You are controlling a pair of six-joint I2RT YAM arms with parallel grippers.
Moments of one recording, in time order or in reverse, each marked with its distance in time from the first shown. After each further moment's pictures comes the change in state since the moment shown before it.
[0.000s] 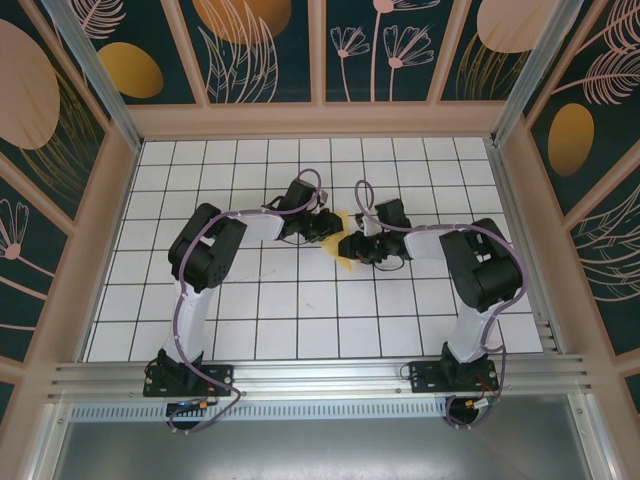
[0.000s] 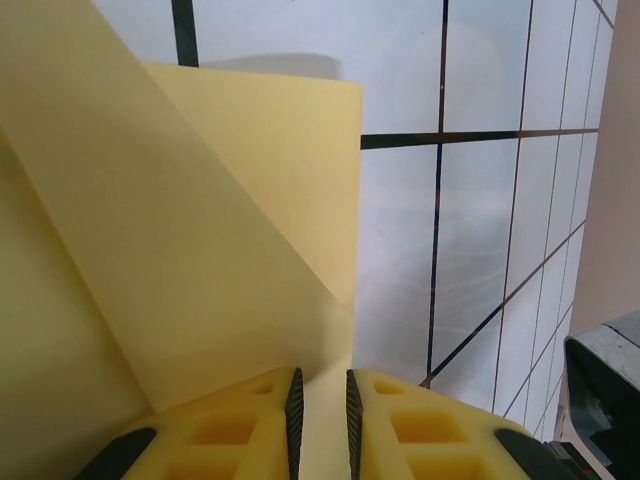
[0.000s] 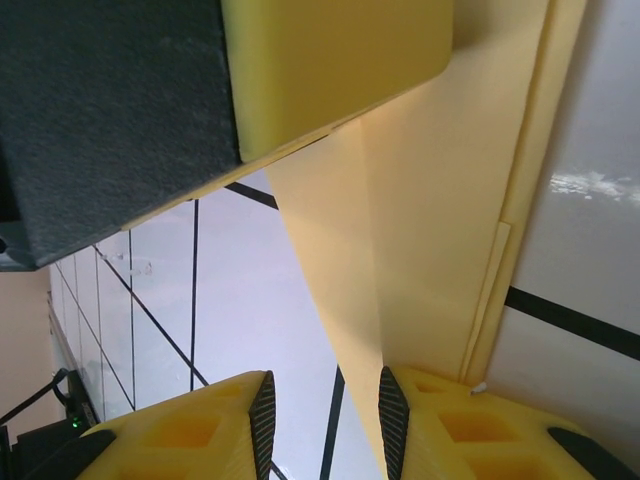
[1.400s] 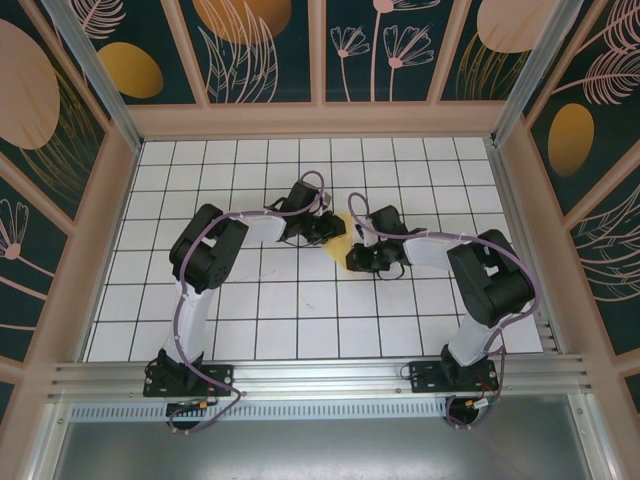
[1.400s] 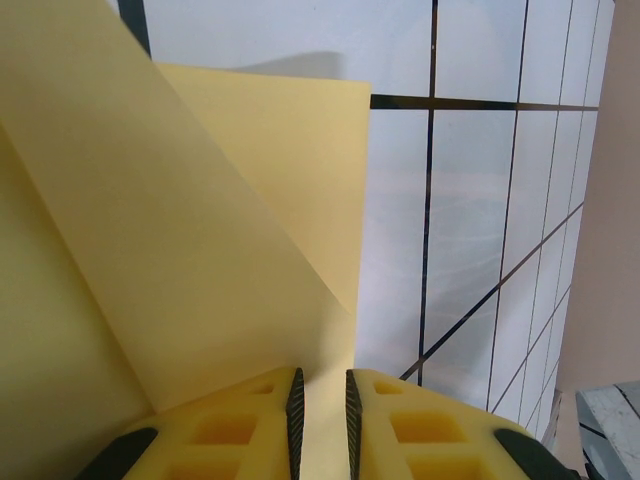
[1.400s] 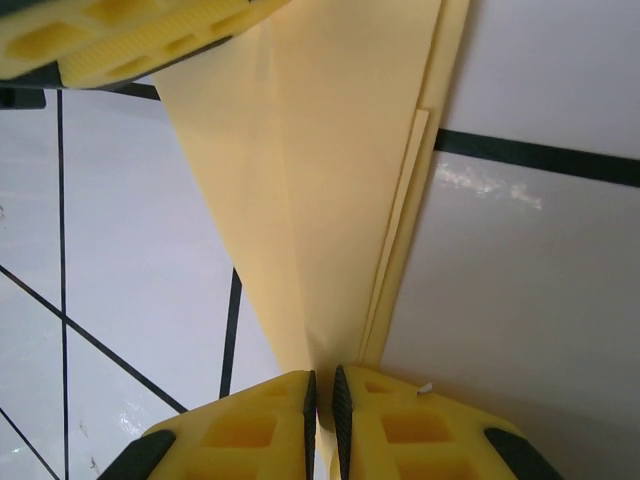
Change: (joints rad) left arm -0.013 0.000 -0.001 -0.005 0.011 0.000; right arm 0.069 -0.109 -0.032 -0.222 0.244 -0.108
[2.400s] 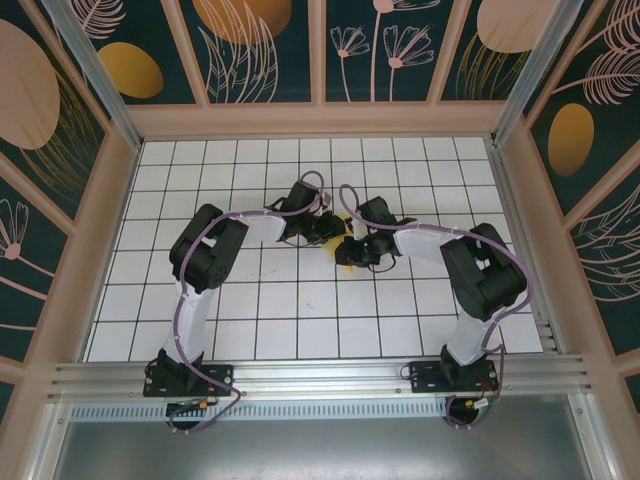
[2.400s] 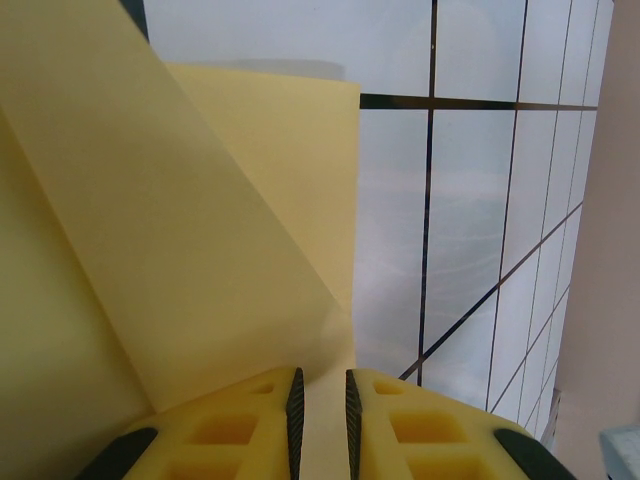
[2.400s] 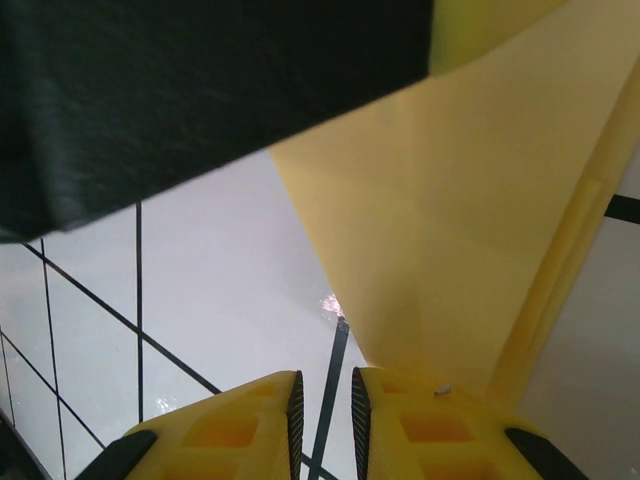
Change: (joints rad) left arm 0.000 0.000 0.000 0.000 0.003 0.000; right arm 0.042 0.061 0.135 -0.077 -0.042 0.053
